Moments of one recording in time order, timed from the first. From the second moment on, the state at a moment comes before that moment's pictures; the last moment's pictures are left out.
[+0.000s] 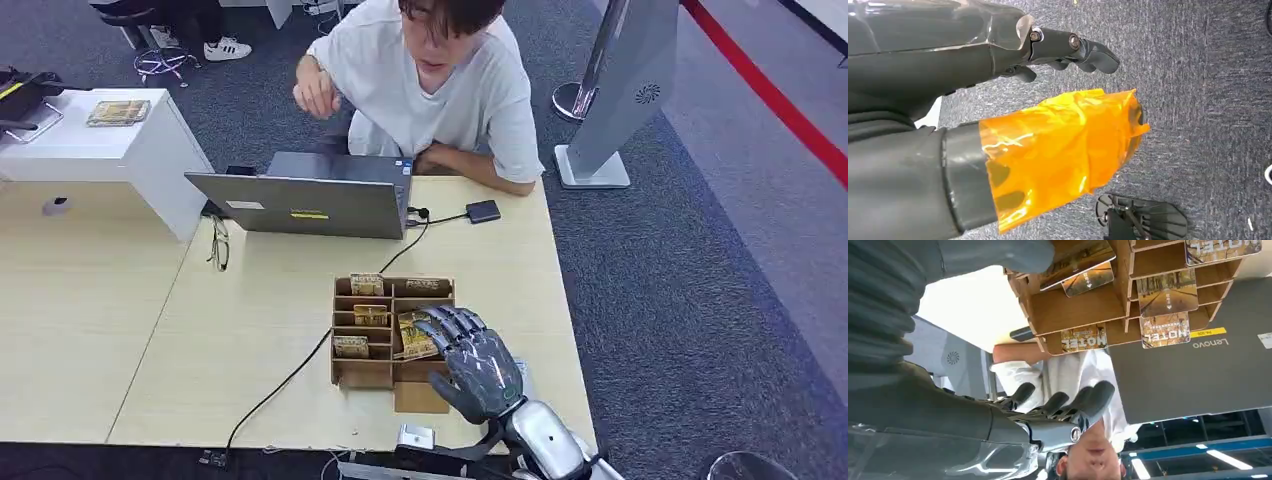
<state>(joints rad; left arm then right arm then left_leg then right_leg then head) -0.09 -0.15 0.54 -0.26 -0.69 0.43 0.04 -0.05 -0.10 0.60 -1.44 1.15 -0.41 -0.04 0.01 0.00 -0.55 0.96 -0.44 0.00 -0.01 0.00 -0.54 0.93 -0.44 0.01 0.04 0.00</state>
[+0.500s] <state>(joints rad) -0.10 -0.15 0.54 -0.26 -0.71 0.42 0.05 -0.05 -0.10 0.63 -1.40 1.18 -0.41 -0.04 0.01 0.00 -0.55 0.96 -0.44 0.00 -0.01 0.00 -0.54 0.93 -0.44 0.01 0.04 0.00</state>
